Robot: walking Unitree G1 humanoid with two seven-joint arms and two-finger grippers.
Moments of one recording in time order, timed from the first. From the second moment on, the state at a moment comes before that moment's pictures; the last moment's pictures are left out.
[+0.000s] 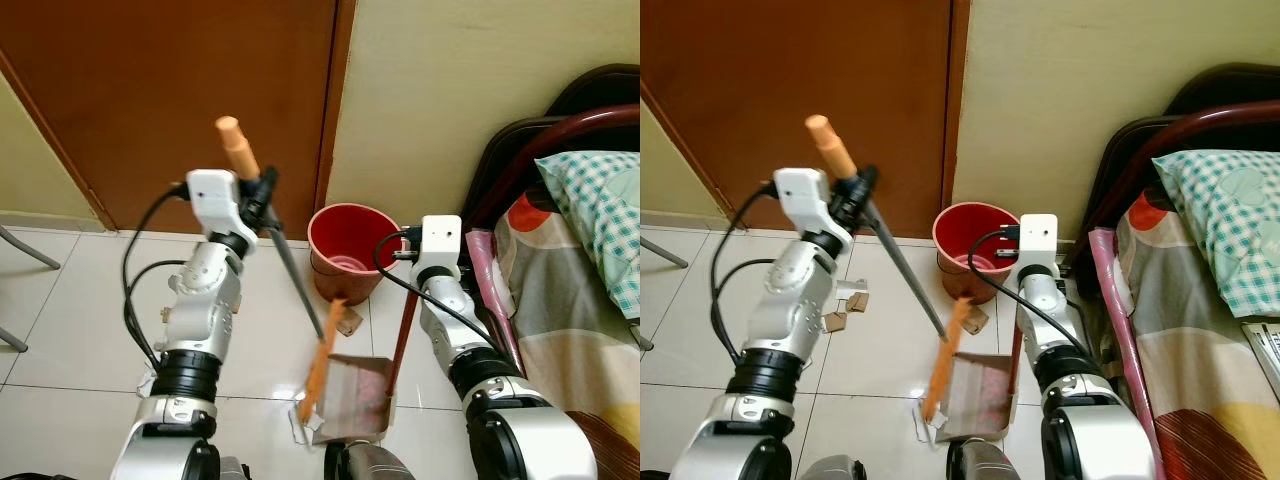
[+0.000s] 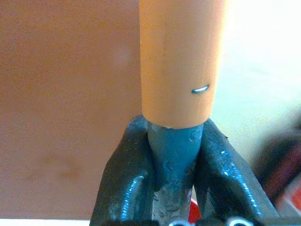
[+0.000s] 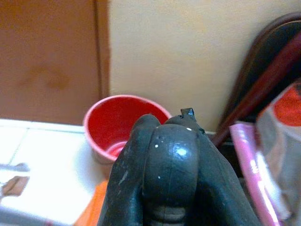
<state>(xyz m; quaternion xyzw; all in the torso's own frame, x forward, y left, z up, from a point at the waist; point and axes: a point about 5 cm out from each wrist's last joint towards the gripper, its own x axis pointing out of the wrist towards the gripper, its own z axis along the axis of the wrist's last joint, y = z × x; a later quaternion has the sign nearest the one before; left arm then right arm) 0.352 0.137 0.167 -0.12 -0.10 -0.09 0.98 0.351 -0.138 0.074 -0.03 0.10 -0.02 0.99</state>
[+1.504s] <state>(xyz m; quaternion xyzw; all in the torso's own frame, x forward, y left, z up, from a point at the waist) 0.316 0.150 0.143 -0.12 -0.06 -0.05 0.99 0.346 -0.121 0.068 -0.04 0.10 -0.01 0.99</state>
